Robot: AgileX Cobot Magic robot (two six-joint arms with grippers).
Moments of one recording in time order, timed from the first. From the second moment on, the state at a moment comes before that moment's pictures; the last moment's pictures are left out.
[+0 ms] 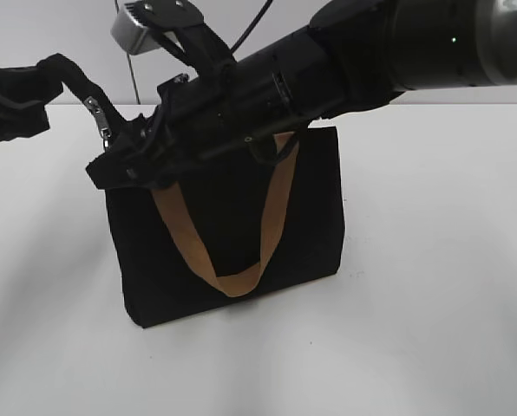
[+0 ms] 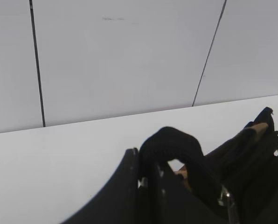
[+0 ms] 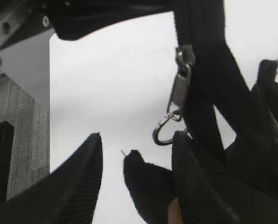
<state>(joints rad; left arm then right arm) -0.33 1.20 -0.50 0.24 -0.43 -0.20 0.63 1.91 -1.32 1.35 0.64 -1.43</state>
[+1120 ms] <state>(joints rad) -0.33 1.20 -0.50 0.24 -0.43 -0.20 0.63 1.92 -1.35 1.40 0.55 -1.30</state>
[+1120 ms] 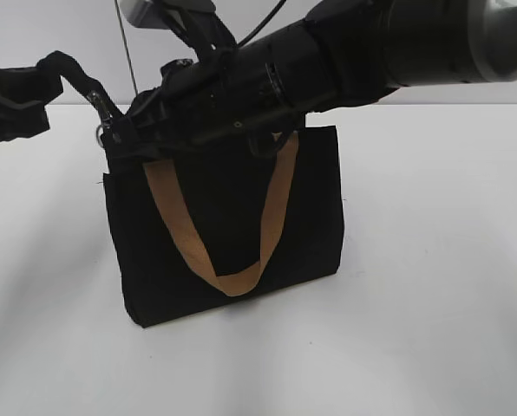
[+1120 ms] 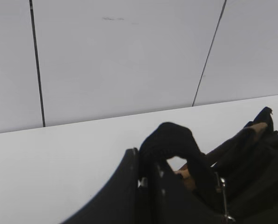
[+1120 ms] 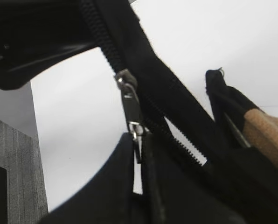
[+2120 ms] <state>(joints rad) -0.33 1.20 -0.51 0.23 0.05 -0.20 0.61 1.88 -1.35 1.13 0.59 -1.10</state>
